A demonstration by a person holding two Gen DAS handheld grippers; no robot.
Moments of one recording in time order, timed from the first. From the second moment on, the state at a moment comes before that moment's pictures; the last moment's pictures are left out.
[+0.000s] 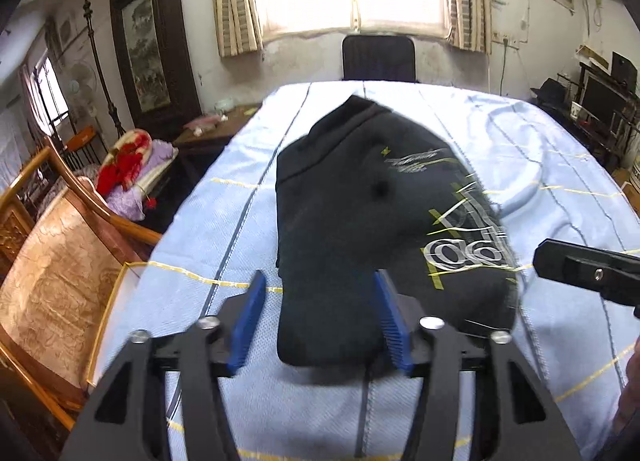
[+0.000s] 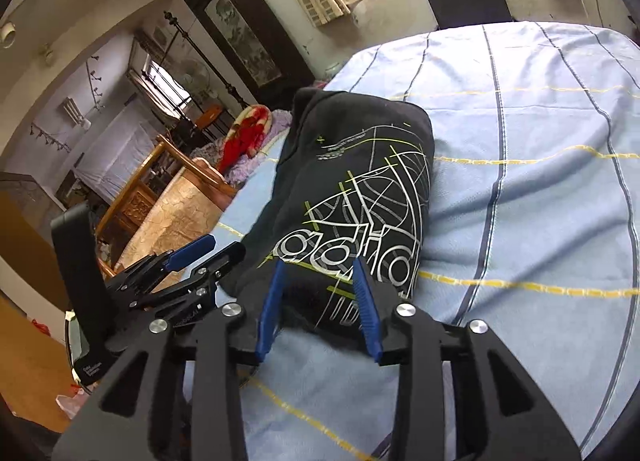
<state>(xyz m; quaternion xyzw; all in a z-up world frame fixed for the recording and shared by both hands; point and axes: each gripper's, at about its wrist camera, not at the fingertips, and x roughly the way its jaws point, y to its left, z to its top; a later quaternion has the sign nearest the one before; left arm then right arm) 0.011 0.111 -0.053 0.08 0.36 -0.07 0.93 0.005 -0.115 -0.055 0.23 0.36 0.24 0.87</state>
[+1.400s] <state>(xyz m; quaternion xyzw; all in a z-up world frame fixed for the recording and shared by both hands) -0.060 0.111 -0.006 0.08 0.30 -0.04 0.95 -0.063 -0.104 -0.034 0.17 0.33 0.15 0.92</state>
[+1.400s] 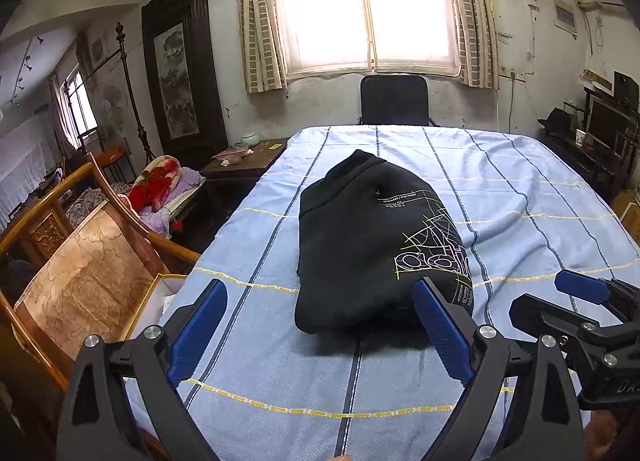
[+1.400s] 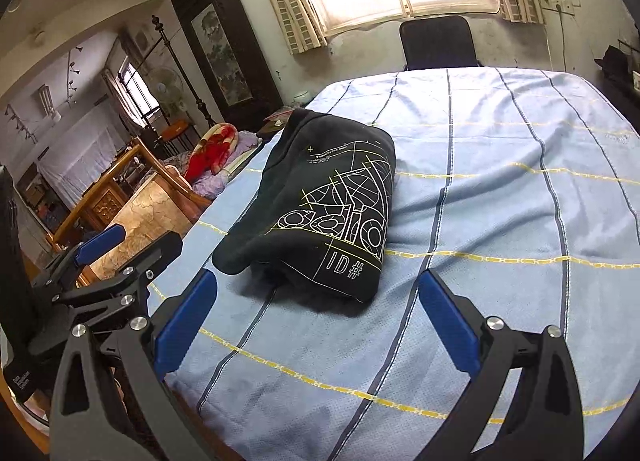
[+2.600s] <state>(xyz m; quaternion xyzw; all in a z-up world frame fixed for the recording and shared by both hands) -0.059 0.111 -0.007 0.08 0.30 -0.04 0.95 -0.063 -0.101 -0.033 0.17 0.33 0.16 0.92</state>
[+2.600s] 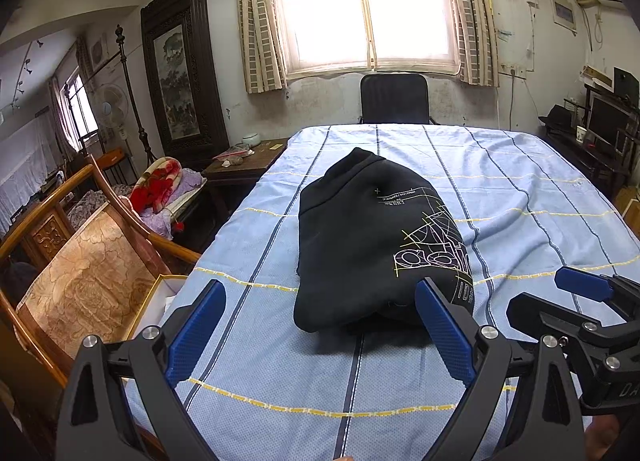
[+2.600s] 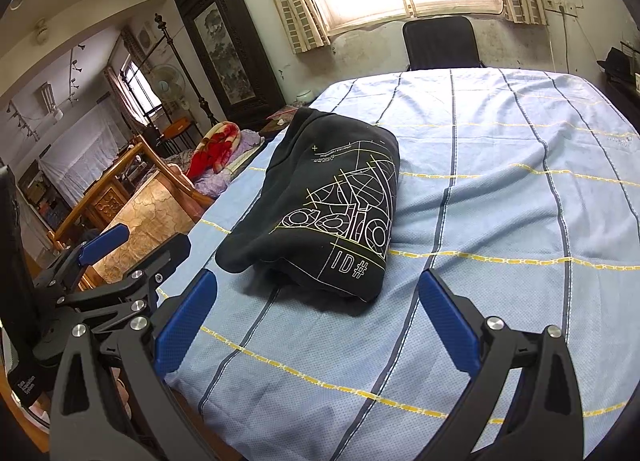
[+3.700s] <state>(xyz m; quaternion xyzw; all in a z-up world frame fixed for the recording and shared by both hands) -0.061 0.111 -0.008 0.08 0.30 -0.04 0.95 -0.063 -0.102 -0.031 0.17 0.33 0.16 0.91</state>
